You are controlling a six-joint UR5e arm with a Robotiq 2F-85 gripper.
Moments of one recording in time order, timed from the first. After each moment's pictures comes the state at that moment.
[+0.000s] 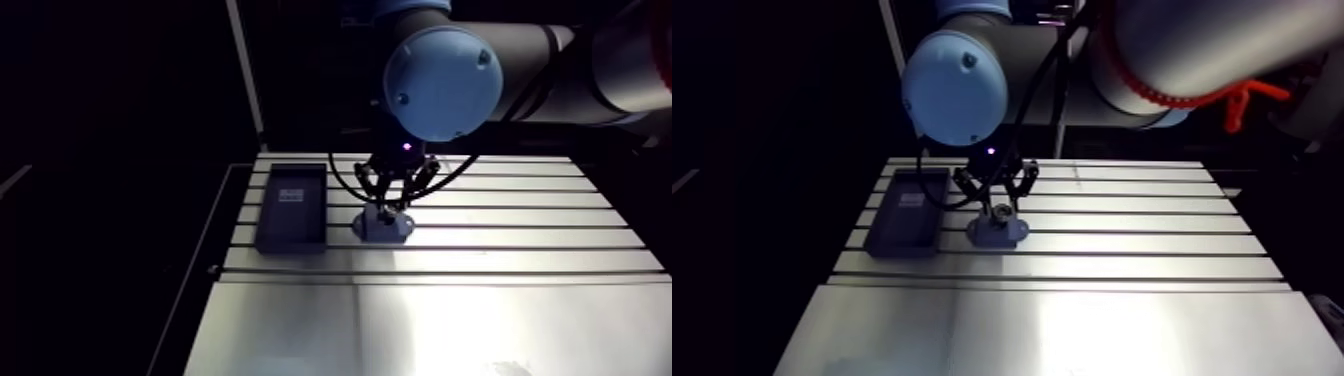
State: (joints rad) arm -0.01 -1.25 1.94 -2.21 -1.65 -1.66
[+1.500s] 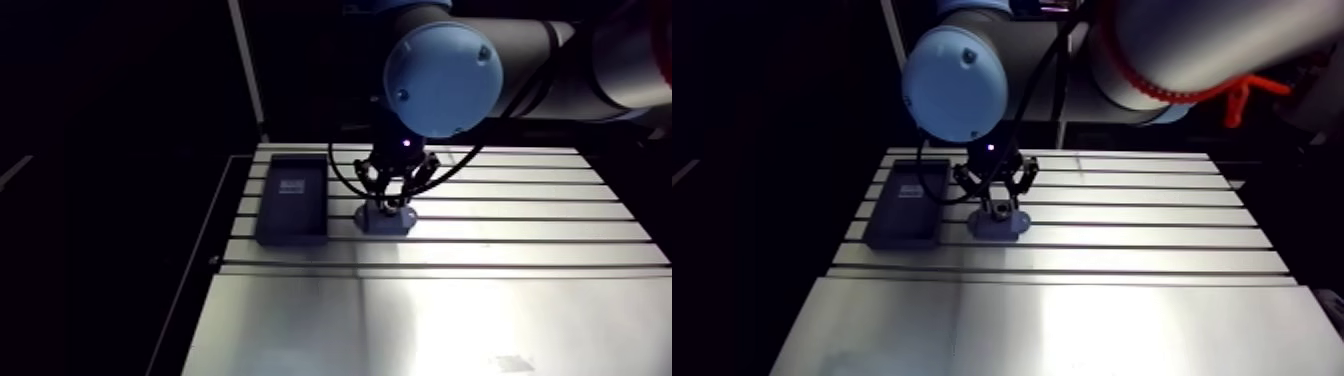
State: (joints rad) arm -0.01 -1.21 1.93 -2.21 -1.65 -1.66
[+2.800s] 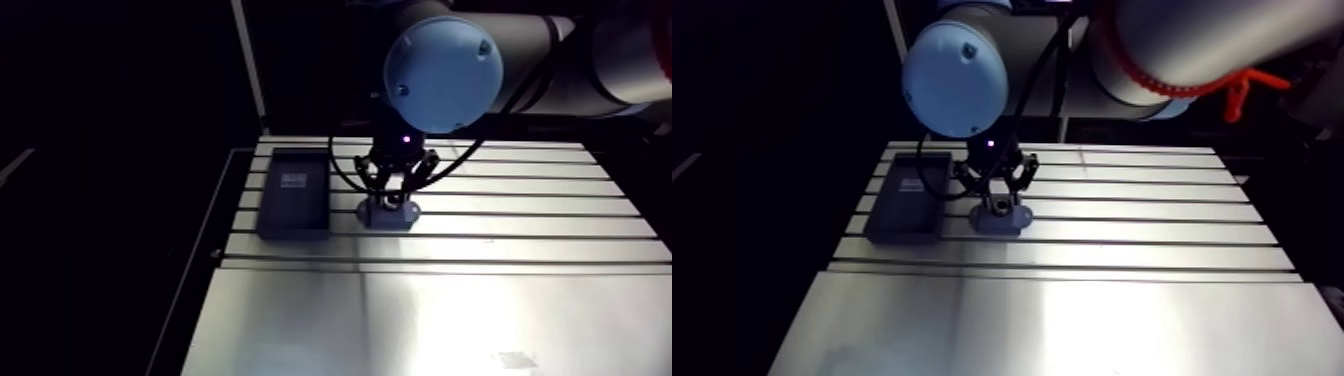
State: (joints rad) arm 0.00 -1.19 1.92 -2.21 -1.65 -1.66
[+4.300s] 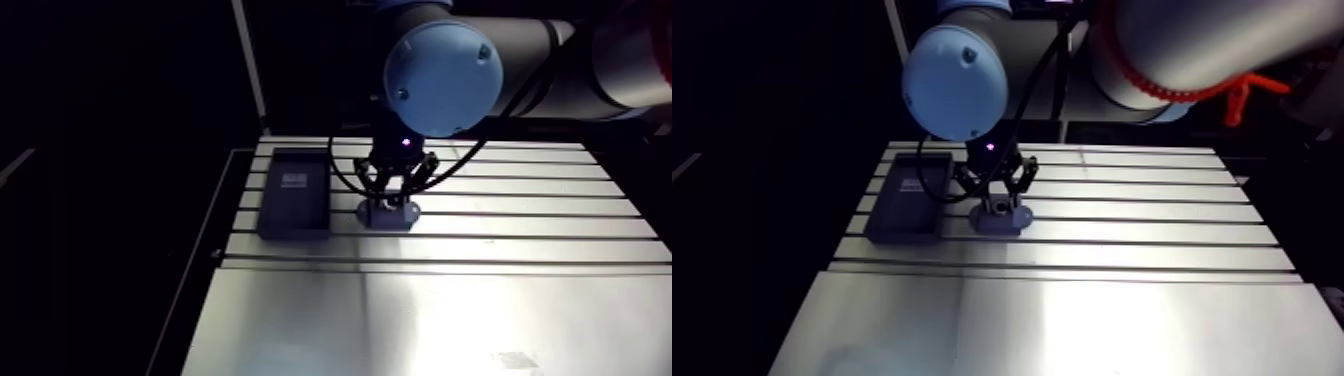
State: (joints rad) arm 0.00 -1.19 1.93 -2.21 -1.64 -1.66
